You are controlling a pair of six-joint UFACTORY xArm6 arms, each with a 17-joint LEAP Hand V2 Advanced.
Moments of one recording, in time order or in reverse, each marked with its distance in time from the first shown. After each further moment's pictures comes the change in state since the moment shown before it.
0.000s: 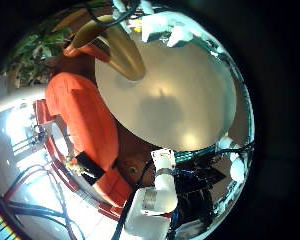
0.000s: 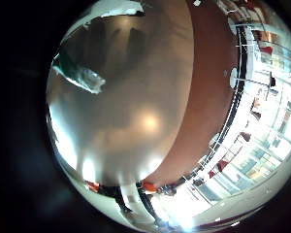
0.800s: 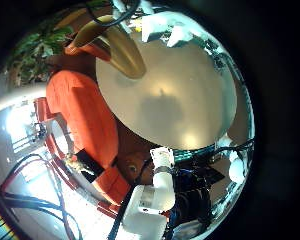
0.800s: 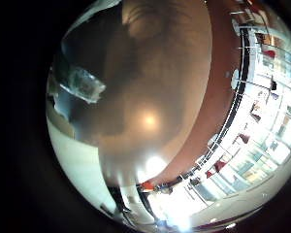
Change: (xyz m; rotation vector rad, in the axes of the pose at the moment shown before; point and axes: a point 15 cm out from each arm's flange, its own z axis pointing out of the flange) left arm 0.004 0.005 0.000 -0.008 -0.003 -0.017; right arm -0.007 0.013 0.003 -0.054 0.002 -0.027
